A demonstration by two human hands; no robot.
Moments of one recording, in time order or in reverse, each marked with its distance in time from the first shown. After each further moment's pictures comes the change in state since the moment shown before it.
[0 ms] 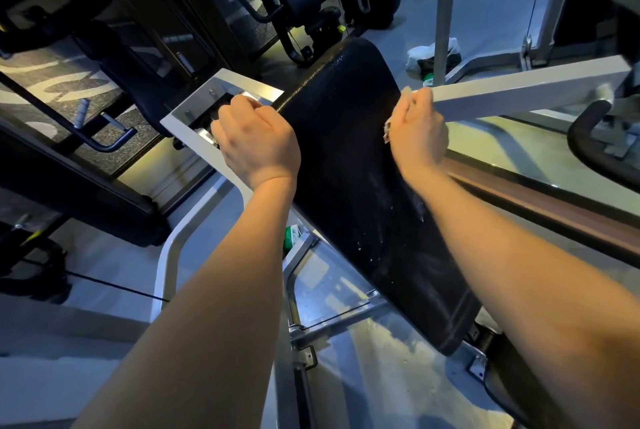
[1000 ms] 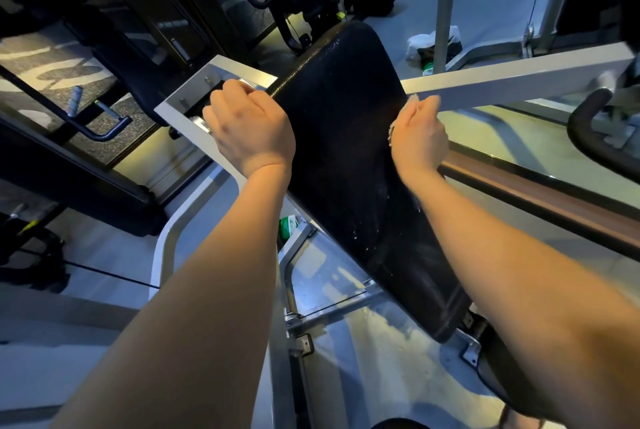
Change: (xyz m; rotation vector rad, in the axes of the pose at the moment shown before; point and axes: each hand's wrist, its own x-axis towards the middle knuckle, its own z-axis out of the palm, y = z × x) left_hand 0.000 -0.001 0.001 -0.005 0.002 -0.012; right_hand -0.016 0.018 0.006 -0.031 0.035 0.107
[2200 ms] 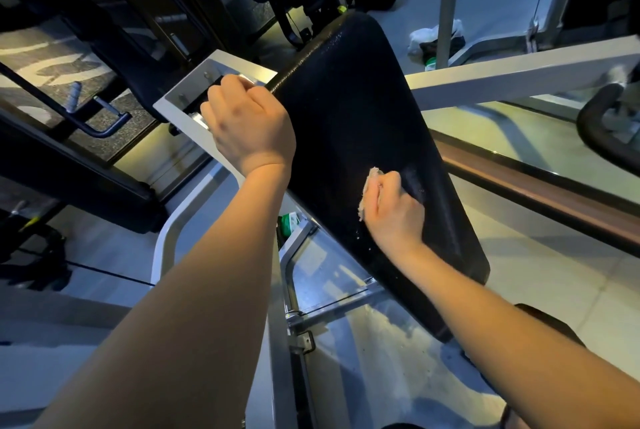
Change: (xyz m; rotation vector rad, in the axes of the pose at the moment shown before) left_hand 0.003 -0.004 0.004 -0.018 0.010 0.017; right_hand -0.114 0.044 0.001 0.038 -0.118 -0.422
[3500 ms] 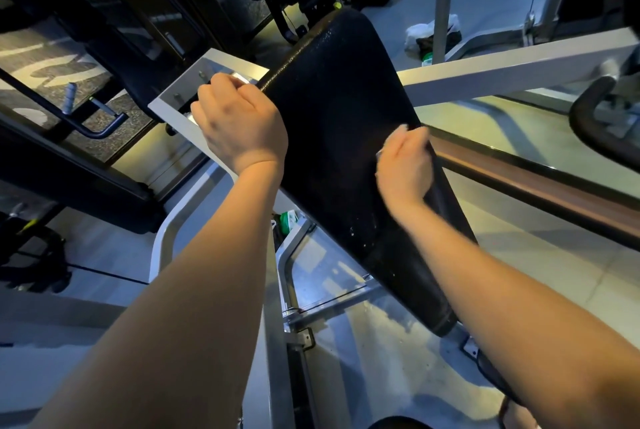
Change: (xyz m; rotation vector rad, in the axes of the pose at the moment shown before) left_hand -0.002 0.003 -0.001 0.022 -0.007 0.000; right_hand 0.066 -0.002 -0.006 0.122 0.048 0.546
